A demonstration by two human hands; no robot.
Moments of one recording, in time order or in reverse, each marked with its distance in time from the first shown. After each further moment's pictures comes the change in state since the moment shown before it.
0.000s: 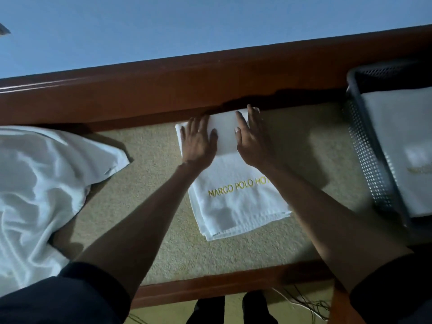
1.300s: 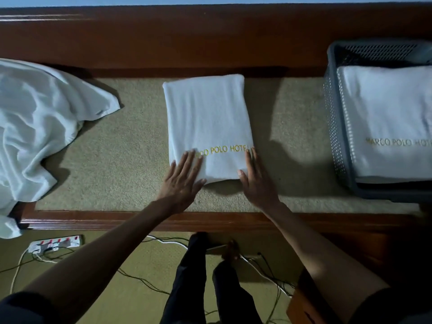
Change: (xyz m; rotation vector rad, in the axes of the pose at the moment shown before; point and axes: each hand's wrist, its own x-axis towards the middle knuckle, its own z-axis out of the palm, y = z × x) left_hand -0.260 0.017 0.039 0.236 -0.225 0.163; right_hand -0.246 0.088 -0.022 0.141 -0.174 -0.073
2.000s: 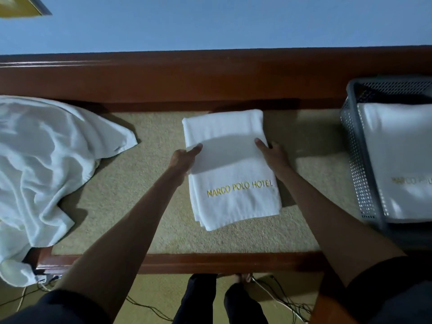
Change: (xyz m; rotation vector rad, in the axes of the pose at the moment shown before) left_hand 0.157 -0.076 -0.099 -1.133 -0.027 -0.906; right_hand 0.198 -0.029 -0.044 0.639 -0.038 0.704
